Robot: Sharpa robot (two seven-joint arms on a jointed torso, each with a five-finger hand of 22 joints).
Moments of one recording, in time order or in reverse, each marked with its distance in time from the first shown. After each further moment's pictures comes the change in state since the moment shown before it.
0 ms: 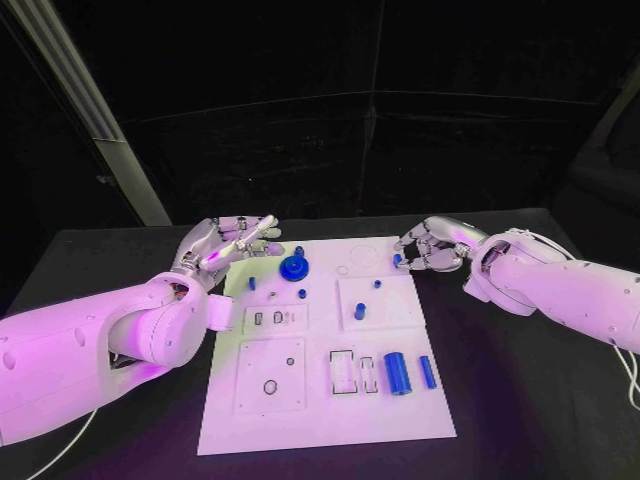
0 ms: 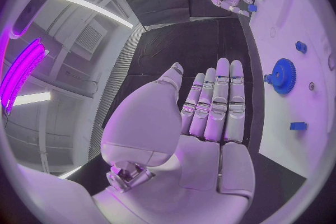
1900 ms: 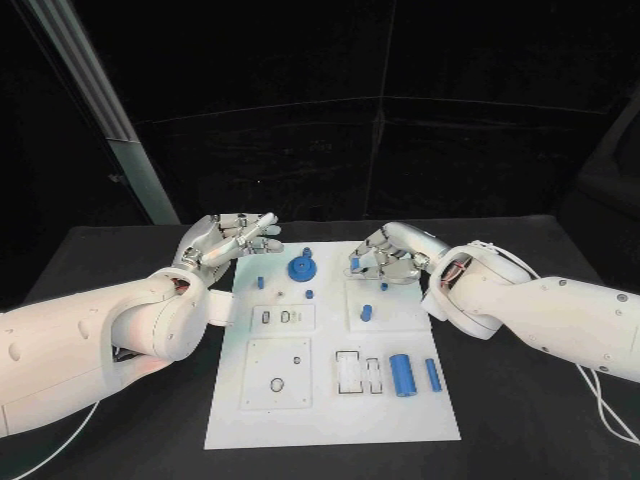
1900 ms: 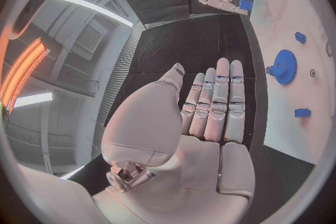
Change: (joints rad) left arm 0.004 -0.013 0.000 -0.013 0.000 0.001 -0.008; left_hand 0.009 0.009 0.006 -0.006 0.000 0.000 0.000 0.000 0.000 0.000 0.000 -0.004 0.000 0.000 0.000 -0.004 0.002 0.000 0.000 0.000 0.000 -0.002; right arm -0.006 0.044 0.001 0.309 0.010 -0.107 -0.219; right_hand -0.006 0.079 0.109 -0.034 -0.070 0.132 -0.026 0.059 0.009 0.050 -0.043 0.064 0.063 -0.002 -0.042 0.000 0.000 0.000 0.016 -0.030 0.008 0.030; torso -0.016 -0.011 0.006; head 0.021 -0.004
